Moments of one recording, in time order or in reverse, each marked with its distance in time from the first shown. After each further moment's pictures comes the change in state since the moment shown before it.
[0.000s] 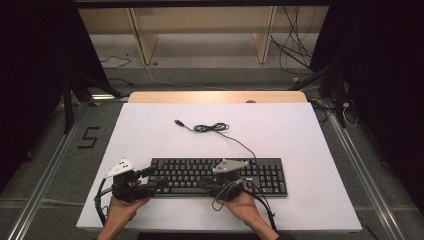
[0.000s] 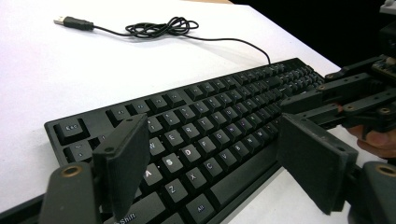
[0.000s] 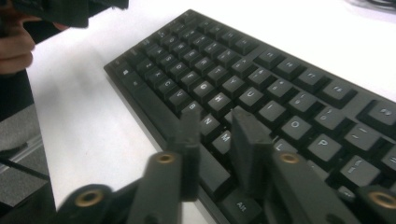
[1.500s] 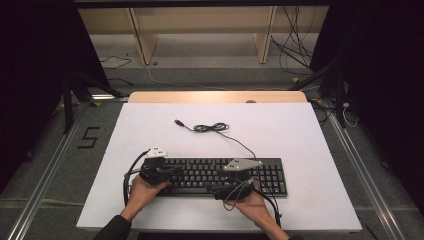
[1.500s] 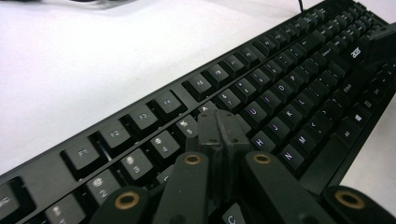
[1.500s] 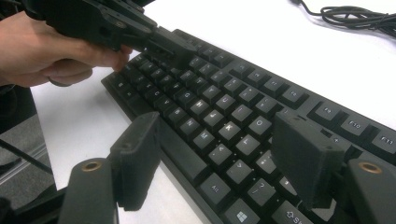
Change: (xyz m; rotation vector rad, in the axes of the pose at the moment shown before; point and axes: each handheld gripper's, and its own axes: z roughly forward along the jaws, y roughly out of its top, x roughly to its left) left arm -0.005 0.024 0.078 0.253 0.036 0.128; right arm -0.008 -0.001 -0.027 -0.052 -0.028 0.018
